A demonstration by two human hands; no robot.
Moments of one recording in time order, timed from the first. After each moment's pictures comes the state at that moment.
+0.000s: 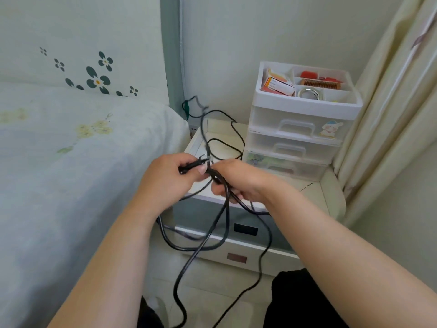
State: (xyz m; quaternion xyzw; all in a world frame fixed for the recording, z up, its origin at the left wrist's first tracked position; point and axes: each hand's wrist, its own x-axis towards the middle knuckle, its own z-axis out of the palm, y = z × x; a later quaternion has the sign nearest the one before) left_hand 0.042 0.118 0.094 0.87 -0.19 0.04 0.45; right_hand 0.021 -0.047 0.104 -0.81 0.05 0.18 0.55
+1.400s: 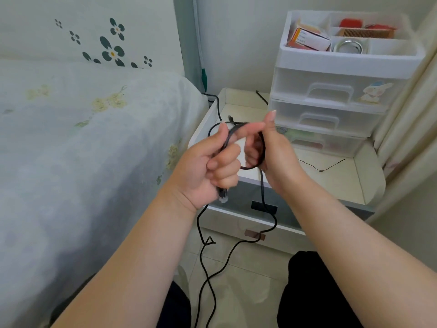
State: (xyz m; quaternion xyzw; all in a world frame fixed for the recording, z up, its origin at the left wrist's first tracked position) left_hand 0.024 0.081 0.079 0.37 -0.21 -0.41 0.81; right_hand 0.012 -0.066 0.065 -0.68 0.04 -0.08 0.73
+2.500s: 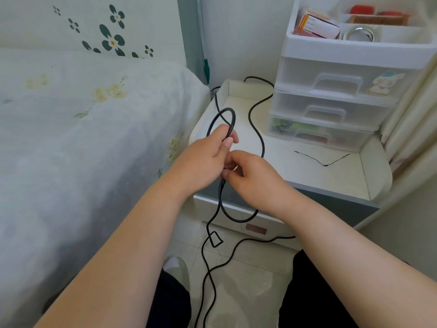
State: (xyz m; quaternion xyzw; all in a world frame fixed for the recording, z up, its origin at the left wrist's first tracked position) left_hand 0.042 0.090 0.053 0.87 -0.30 -0.02 0.39; right_hand -0.019 -0.038 0.053 -0.91 -0.06 0.00 0.41
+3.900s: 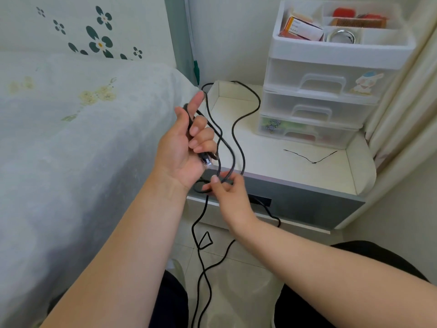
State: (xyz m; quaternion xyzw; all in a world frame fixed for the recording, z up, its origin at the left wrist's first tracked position) left_hand 0.042 0.081 0.075 0.29 -0.08 -0.23 0.93; right_hand -0.016 -0.001 -0.028 -0.65 0.17 -0.06 0.74
